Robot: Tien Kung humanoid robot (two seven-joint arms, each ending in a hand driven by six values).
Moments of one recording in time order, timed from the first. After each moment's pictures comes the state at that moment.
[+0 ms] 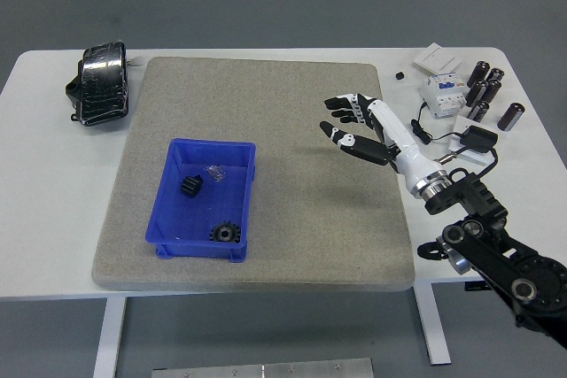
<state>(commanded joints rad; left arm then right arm) -0.01 0.29 -0.71 -0.24 0.57 0.07 0.36 0.32 -0.34 0.92 1.32 -1.14 -0.19 0.25</state>
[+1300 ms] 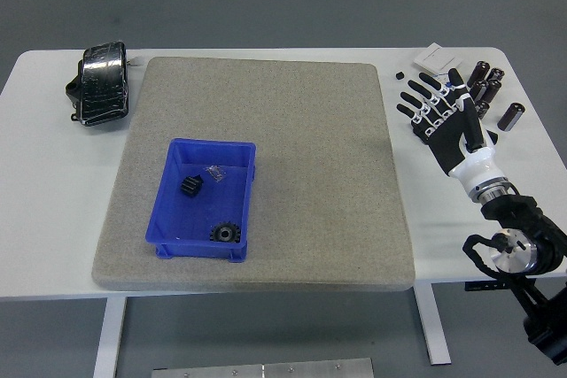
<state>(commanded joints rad) 0.00 0.28 -0.71 -0.24 0.56 0.07 0.36 0.21 -0.33 1.17 1.31 -0.48 0.03 0.24</state>
